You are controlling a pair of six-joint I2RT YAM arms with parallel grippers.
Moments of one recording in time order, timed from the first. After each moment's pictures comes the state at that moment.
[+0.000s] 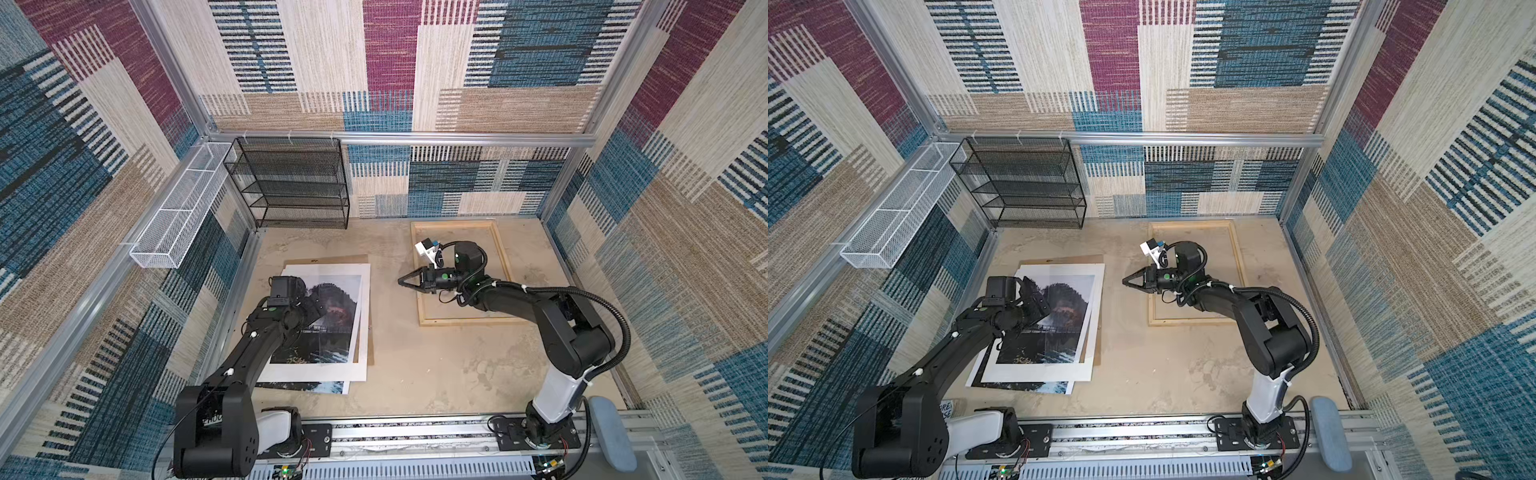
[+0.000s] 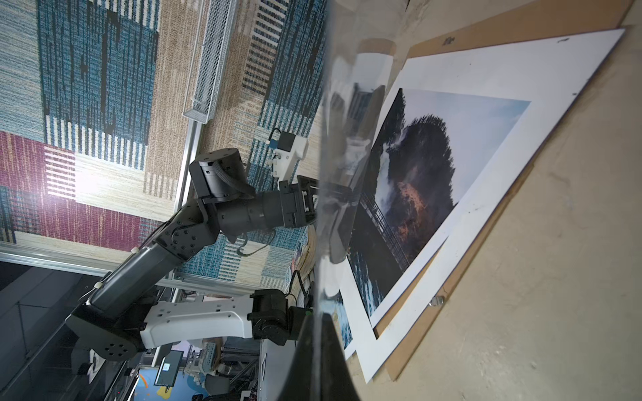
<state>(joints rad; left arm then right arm) -0.01 1.25 0.73 -0.49 0.10 -0.58 0.42 1.79 1.00 0.51 -1.08 0.92</state>
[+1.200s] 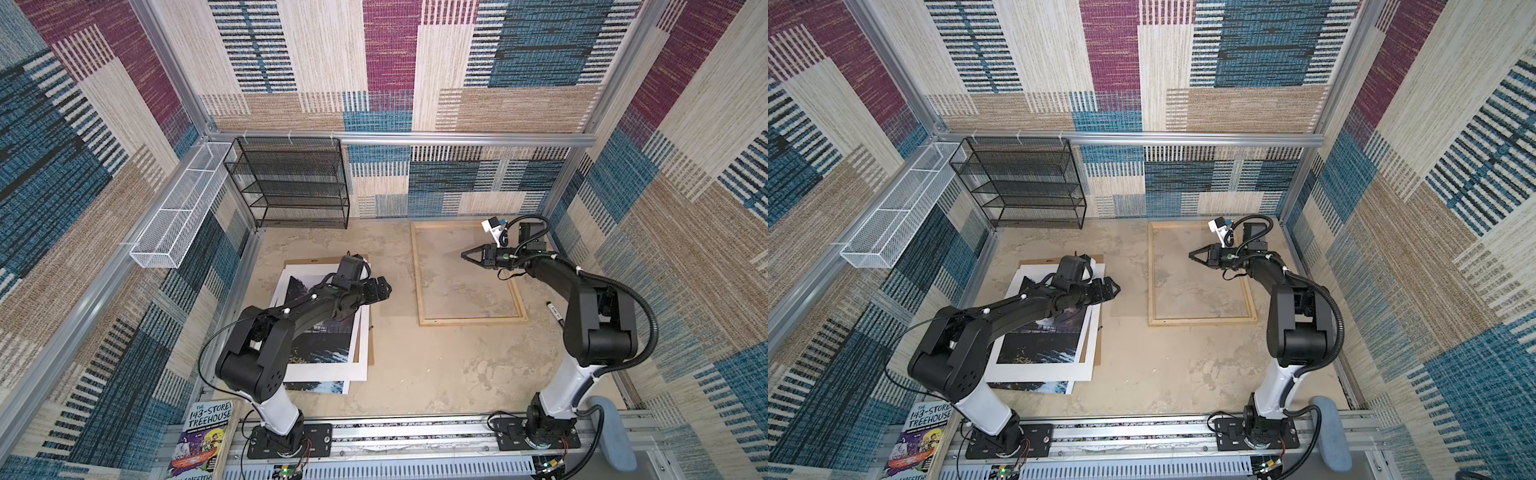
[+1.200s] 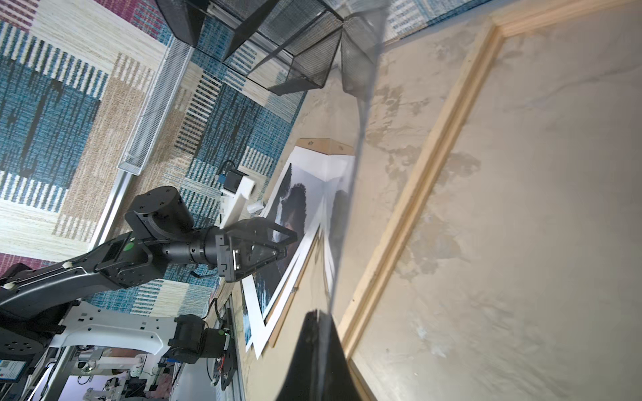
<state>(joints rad) -0.44 1.73 1.02 -0.12 0.24 -0.62 -0.08 1.84 1.27 -0.25 -1.17 0.19</state>
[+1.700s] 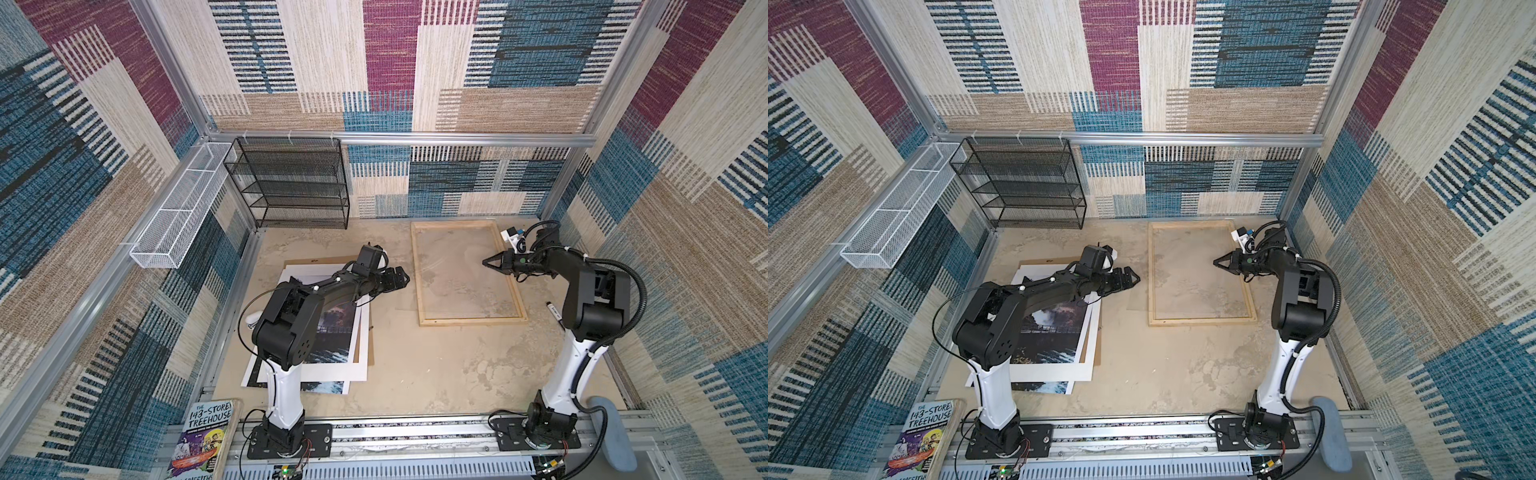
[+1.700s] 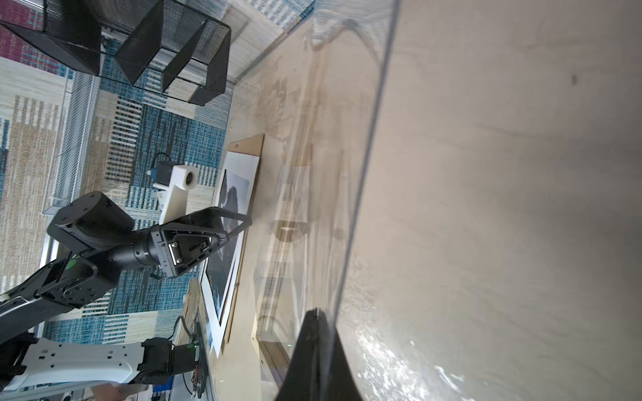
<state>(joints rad) -0.48 1.98 1.25 -0.05 0.33 -0.65 -0.24 2.05 1.43 -0.55 -1.08 -0.03</state>
